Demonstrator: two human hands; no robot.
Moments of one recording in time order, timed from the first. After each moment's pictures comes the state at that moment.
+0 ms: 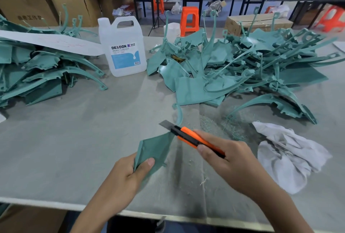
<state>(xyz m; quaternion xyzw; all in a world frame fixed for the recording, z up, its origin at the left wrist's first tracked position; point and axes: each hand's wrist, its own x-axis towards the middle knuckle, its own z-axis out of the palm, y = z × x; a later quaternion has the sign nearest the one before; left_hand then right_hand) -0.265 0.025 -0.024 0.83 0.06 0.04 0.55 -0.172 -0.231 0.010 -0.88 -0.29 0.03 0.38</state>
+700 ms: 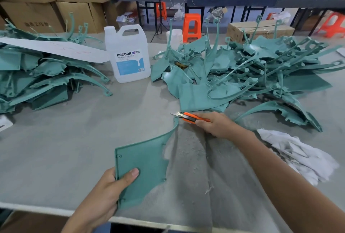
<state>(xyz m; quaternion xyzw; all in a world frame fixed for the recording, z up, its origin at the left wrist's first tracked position) -0.276 0.060 -0.049 0.58 0.16 -0.04 0.80 -0.011 -0.193 -0.033 -0.92 -0.28 0.11 0.26</state>
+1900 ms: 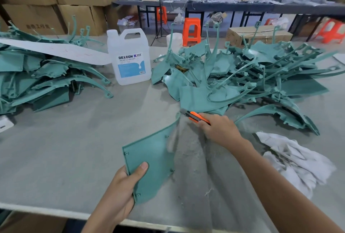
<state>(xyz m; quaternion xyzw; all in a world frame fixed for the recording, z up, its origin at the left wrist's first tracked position) -0.258 0.031 -0.058 0.50 0.22 0.02 0.84 -0.043 -0.186 -0.017 -0.97 -0.19 0.07 0.15</state>
